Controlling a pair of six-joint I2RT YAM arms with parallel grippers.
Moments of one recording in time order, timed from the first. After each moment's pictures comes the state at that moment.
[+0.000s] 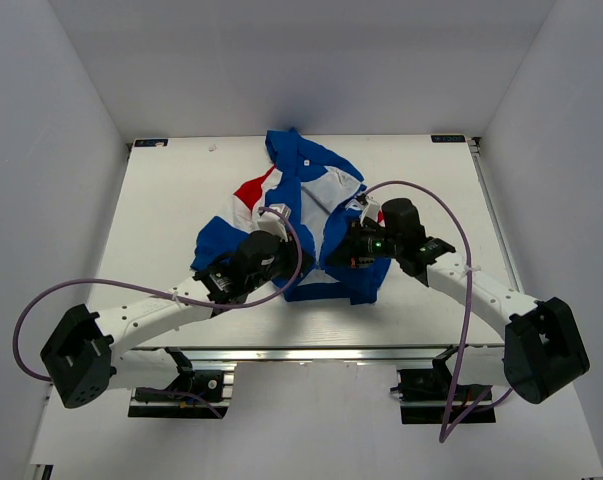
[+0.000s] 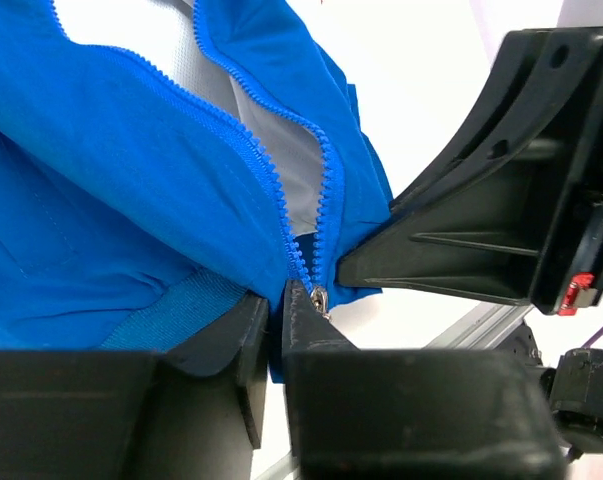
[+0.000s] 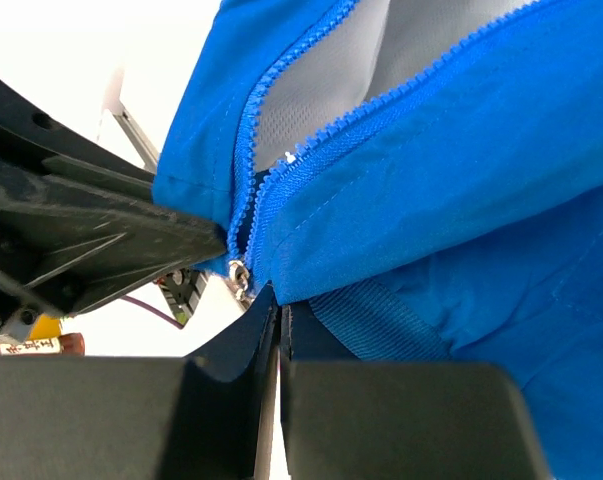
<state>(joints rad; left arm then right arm) -0.89 1.21 0.75 0.05 -0.15 -0.68 0.54 1.27 0.79 -0.09 -0.62 0.56</state>
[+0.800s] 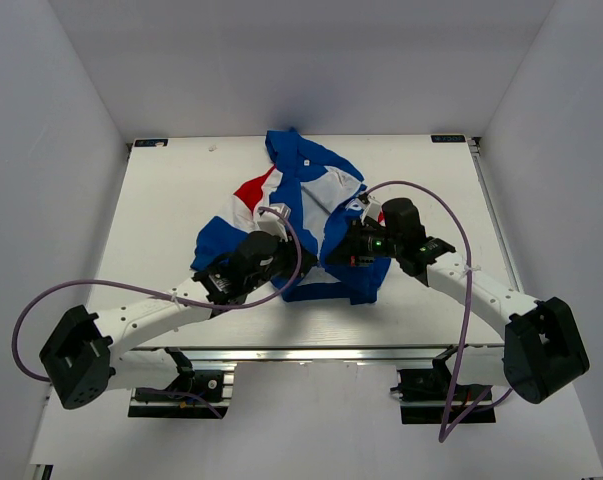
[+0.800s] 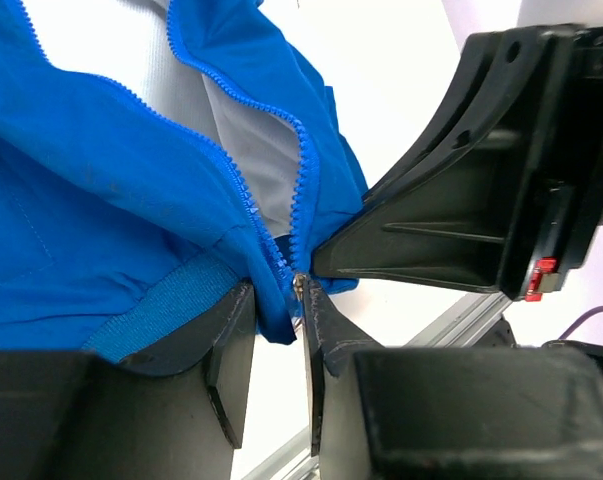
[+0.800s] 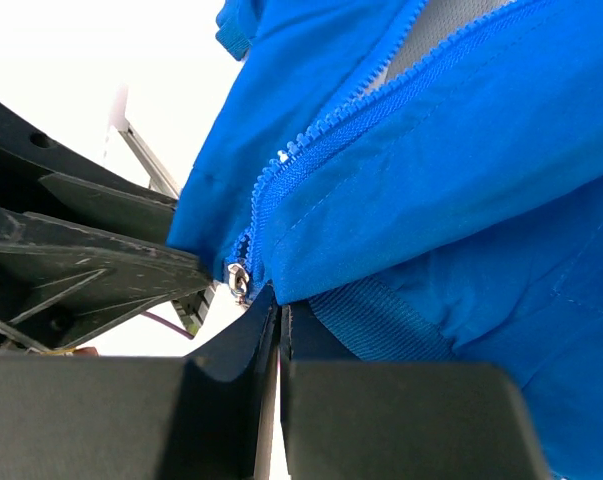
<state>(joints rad) -0.90 1.20 0.74 0.08 -0.12 -0.70 0.54 1.28 0.79 -0.08 -0.60 0.61</state>
